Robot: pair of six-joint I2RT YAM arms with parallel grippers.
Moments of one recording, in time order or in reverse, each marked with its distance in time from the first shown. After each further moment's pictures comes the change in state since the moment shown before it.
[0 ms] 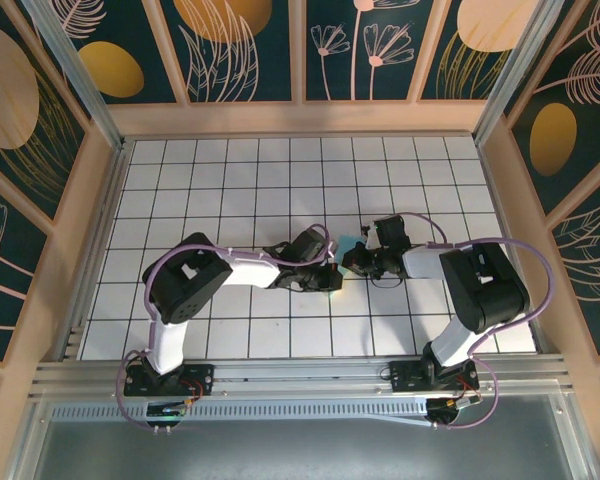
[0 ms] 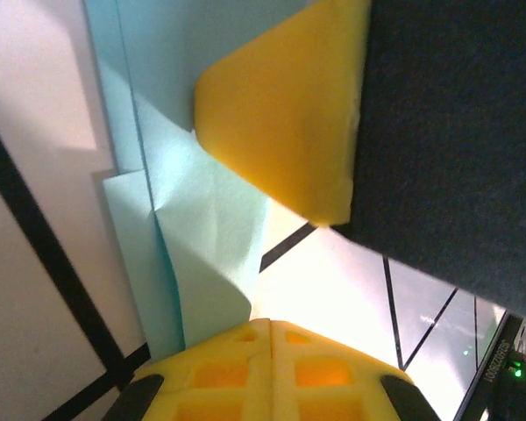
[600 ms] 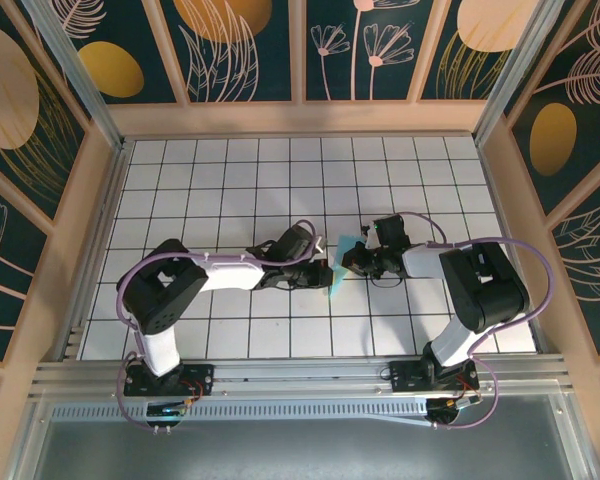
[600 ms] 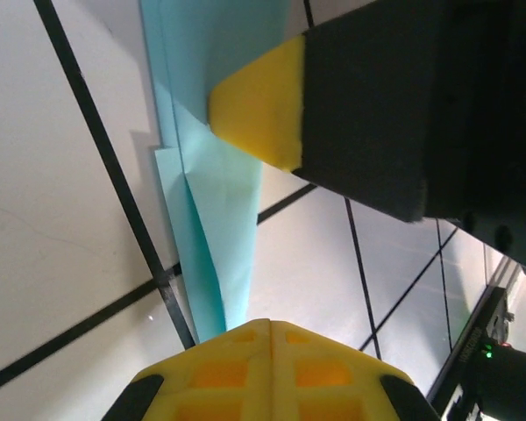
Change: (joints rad) left arm 0.029 -0.154 -0.101 0.003 -0.011 0.005; right arm 0.000 0.002 0.005 -0.008 0.000 -0.002
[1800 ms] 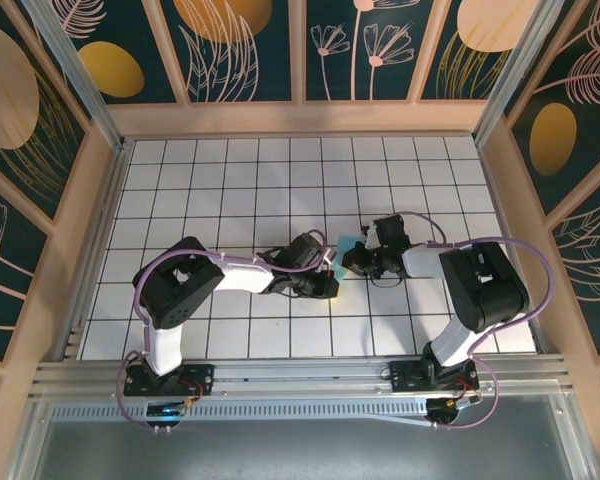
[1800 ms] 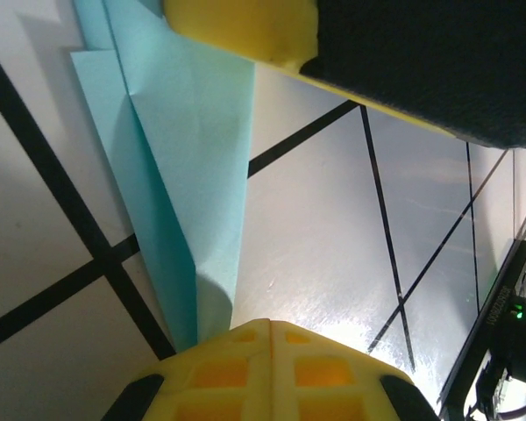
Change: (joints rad) left arm -0.035 0.097 0.035 -0.003 0.049 0.043; right arm 0.002 0.003 0.003 -0.004 0.001 -0.007
